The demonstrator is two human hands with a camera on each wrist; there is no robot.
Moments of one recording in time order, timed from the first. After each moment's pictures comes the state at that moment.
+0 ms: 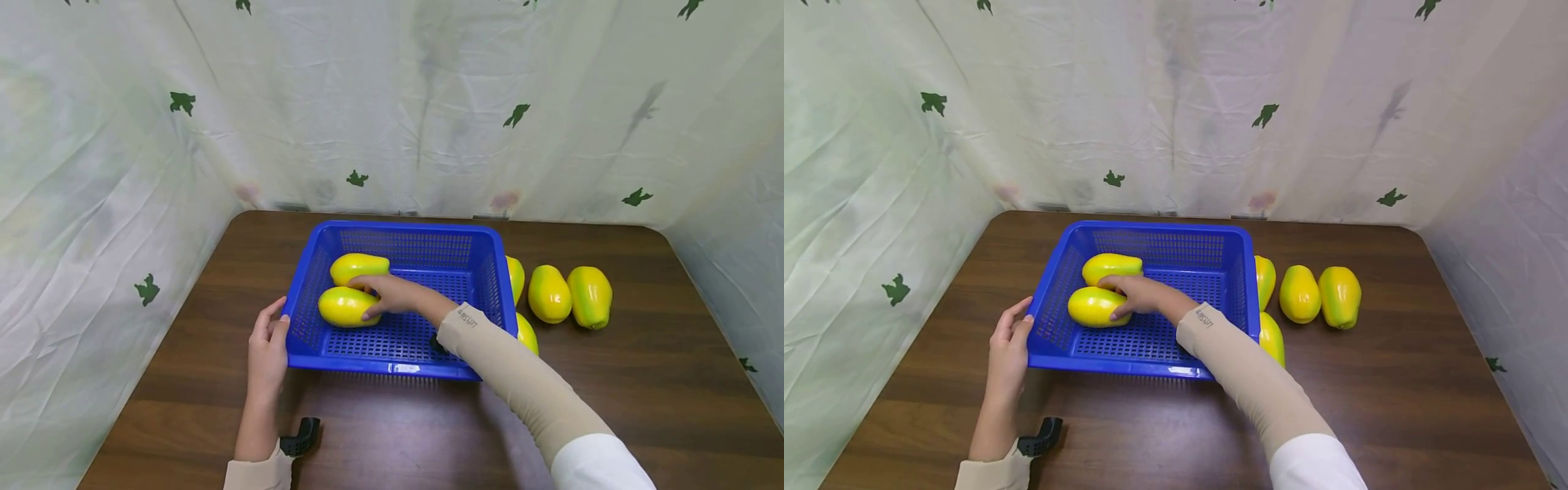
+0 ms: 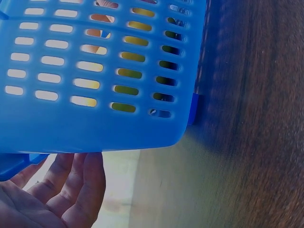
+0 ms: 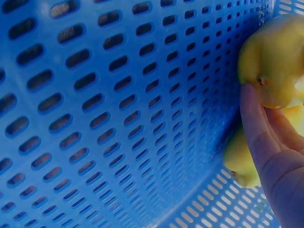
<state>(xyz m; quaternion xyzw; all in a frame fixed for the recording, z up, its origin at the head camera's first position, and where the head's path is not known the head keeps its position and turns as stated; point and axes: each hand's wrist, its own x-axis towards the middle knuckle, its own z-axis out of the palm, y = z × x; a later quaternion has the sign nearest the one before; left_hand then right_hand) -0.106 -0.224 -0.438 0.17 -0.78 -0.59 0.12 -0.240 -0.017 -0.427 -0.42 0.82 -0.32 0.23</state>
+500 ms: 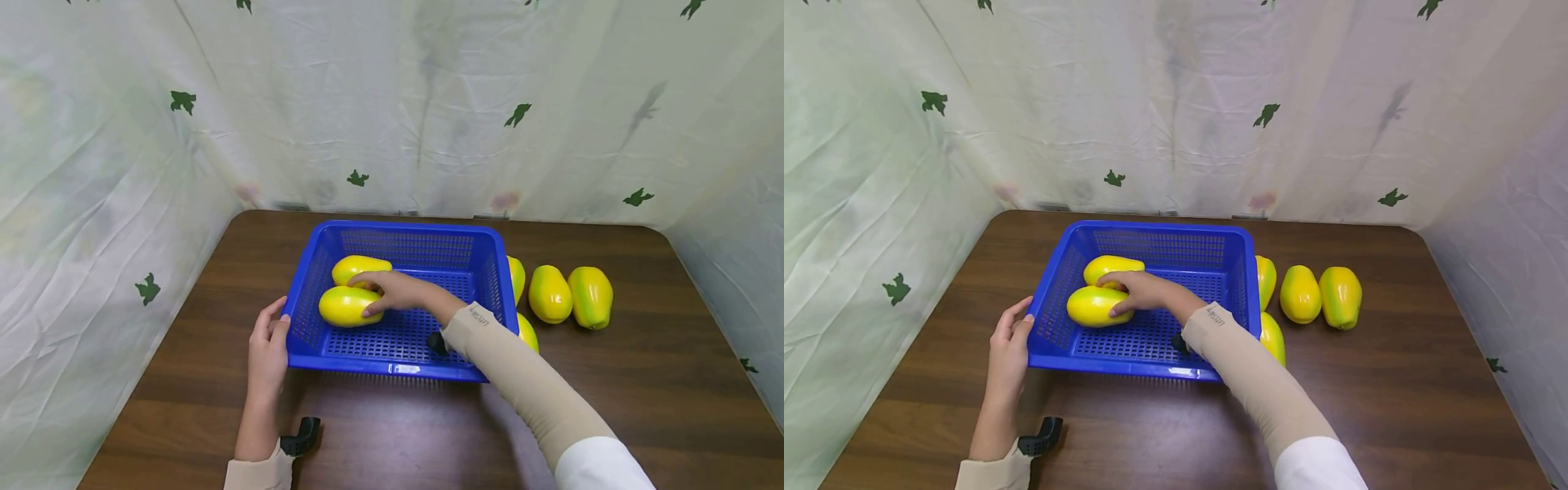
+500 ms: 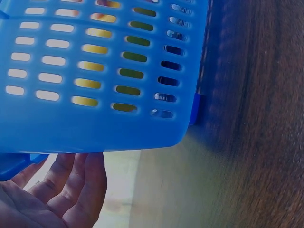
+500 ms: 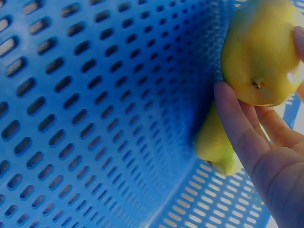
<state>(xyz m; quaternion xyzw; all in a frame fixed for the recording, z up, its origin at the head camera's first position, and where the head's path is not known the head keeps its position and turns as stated) -0.106 -0.224 -0.437 0.17 -0.78 -0.59 0.12 -0.241 -0.009 -0.419 -0.41 0.81 -0.33 0.25</state>
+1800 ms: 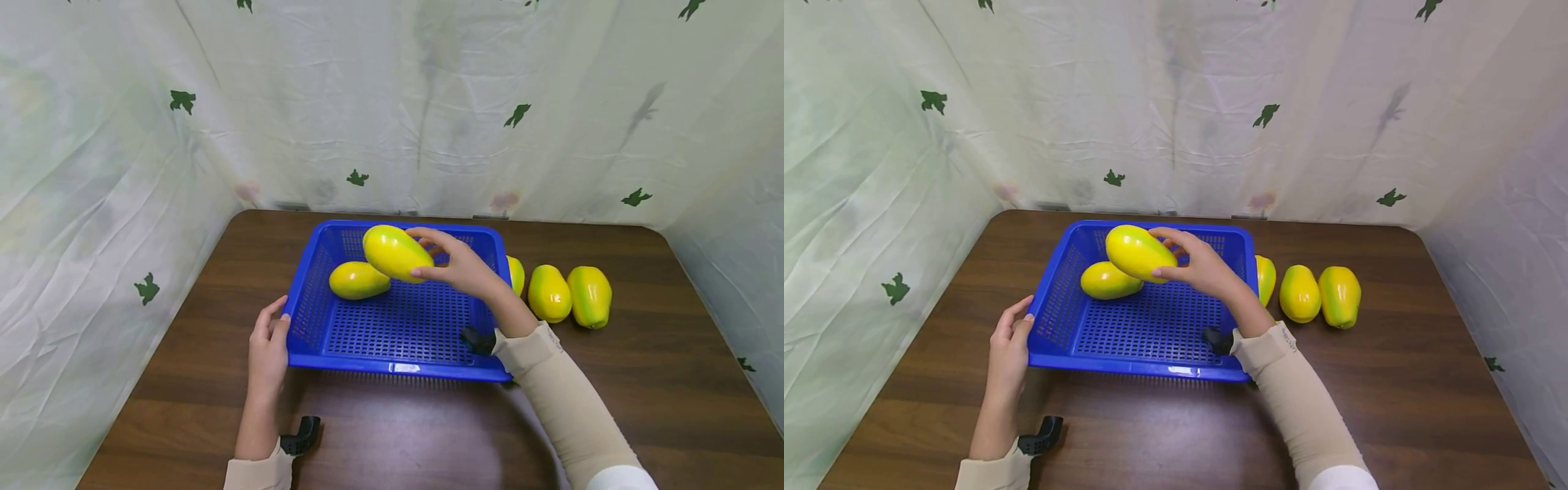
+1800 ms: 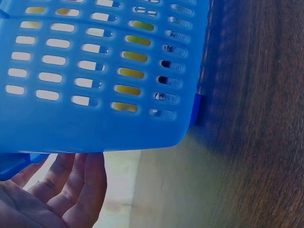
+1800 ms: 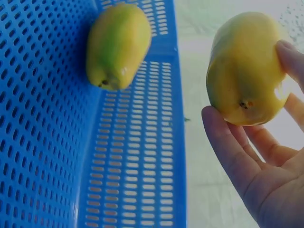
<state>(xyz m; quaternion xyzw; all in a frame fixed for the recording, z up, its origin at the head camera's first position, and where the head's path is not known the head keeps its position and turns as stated) -0.108 -0.224 -0.438 0.17 -0.77 -0.60 0.12 -0.209 0.075 -0.347 -0.29 0.81 -0.50 0.09</state>
